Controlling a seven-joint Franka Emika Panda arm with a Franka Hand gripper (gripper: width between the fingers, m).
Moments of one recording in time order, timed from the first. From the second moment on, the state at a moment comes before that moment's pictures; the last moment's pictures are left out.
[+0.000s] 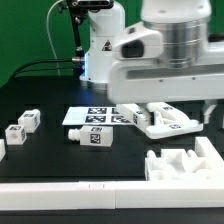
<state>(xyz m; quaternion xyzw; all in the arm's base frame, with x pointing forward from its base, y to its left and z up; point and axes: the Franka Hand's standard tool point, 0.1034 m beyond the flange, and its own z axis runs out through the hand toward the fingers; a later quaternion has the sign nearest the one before) 0.580 0.093 0.081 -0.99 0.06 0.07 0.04</state>
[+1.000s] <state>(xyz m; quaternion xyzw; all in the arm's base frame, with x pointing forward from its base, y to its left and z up) 0.484 0.233 0.067 -1.00 0.03 0.04 0.04</state>
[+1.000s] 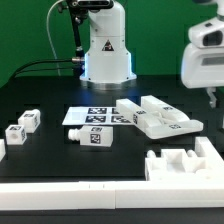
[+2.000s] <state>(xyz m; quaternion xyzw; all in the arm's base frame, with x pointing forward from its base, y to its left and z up) 0.434 0.263 0.011 -1.00 -0.01 0.02 0.04</state>
